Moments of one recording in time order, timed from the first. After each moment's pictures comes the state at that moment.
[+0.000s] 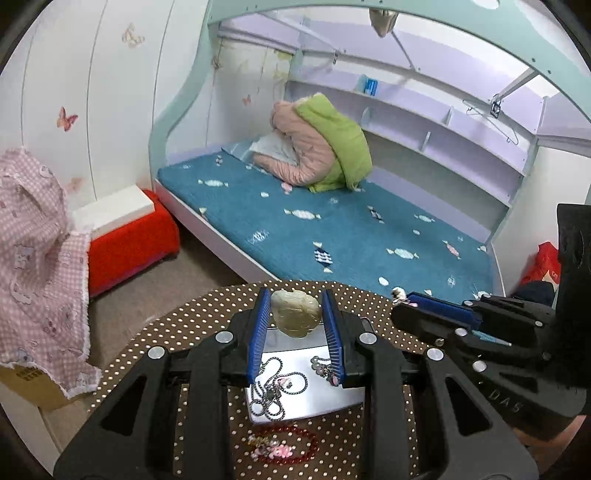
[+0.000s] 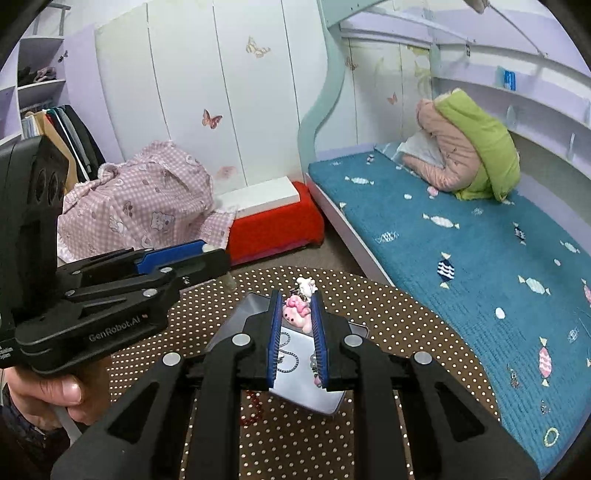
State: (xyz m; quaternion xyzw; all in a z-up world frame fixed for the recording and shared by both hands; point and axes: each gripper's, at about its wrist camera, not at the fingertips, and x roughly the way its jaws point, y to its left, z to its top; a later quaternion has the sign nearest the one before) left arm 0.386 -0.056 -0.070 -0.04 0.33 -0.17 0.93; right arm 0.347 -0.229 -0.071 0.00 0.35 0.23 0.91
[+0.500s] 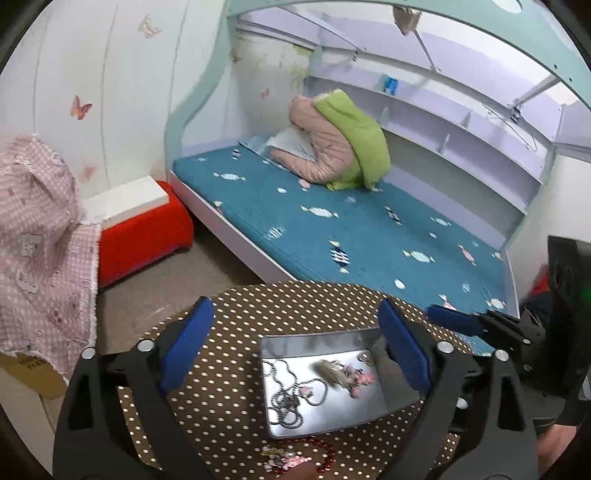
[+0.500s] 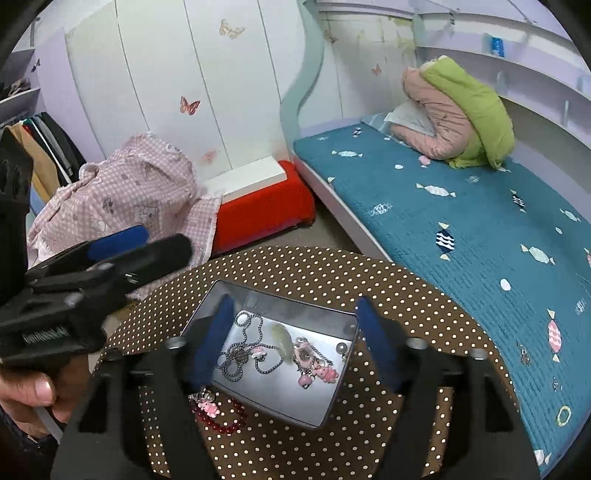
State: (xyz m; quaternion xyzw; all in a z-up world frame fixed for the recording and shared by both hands) left arm 0.402 -0.041 -0.080 -0.05 0.33 -0.13 0.93; right arm 0.366 -0.237 -0.094 0.03 0.37 0.20 0.91
